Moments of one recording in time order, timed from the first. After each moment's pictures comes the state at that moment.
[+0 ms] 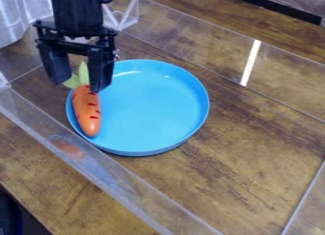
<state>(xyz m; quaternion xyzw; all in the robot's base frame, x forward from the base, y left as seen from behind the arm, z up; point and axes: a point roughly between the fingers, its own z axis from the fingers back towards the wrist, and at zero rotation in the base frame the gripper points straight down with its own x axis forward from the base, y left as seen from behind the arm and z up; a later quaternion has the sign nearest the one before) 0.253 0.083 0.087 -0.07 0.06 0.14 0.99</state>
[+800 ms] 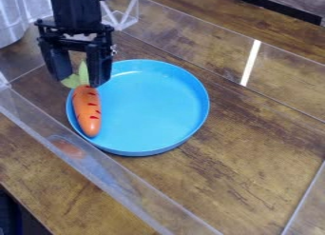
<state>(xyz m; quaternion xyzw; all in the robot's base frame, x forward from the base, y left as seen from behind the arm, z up) 0.258 0.093 0.086 -0.09 0.06 0.14 0.99</state>
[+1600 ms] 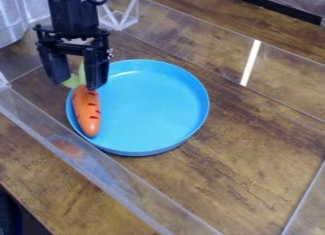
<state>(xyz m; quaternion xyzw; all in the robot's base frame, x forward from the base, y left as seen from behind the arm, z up) 0.259 0.099 0.076 -0.09 0.06 0.14 0.98</state>
